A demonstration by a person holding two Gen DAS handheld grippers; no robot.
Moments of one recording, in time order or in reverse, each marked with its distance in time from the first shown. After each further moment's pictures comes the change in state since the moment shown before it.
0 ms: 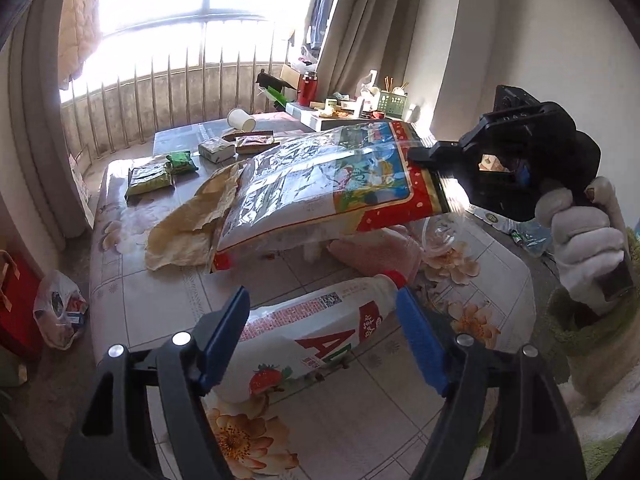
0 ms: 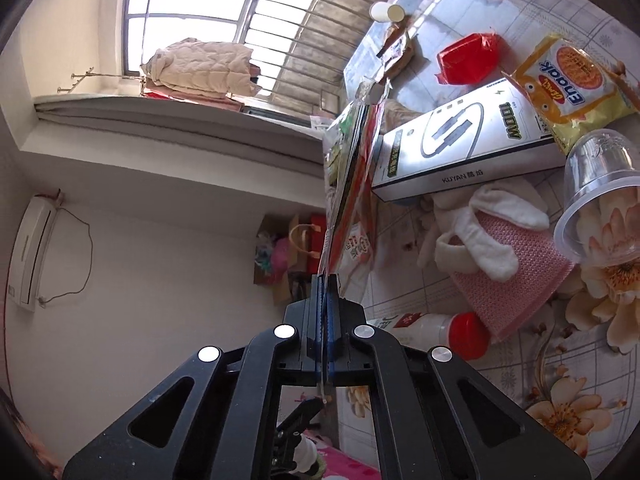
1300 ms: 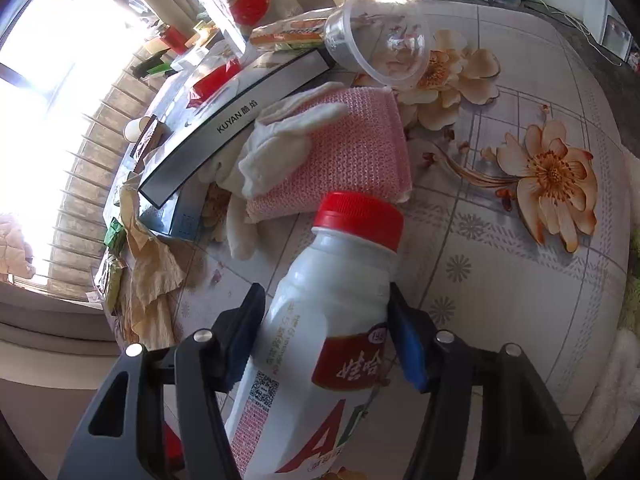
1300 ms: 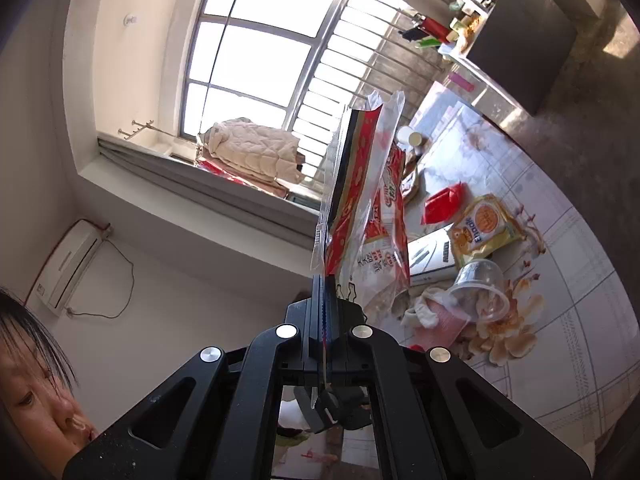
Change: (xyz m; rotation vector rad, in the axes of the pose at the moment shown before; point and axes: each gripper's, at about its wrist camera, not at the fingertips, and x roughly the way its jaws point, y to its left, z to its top) left arm 0.135 -0.087 -0.002 0.756 0.460 0.174; right arm -0.180 -0.003 -0.006 -0.082 -0.323 0.111
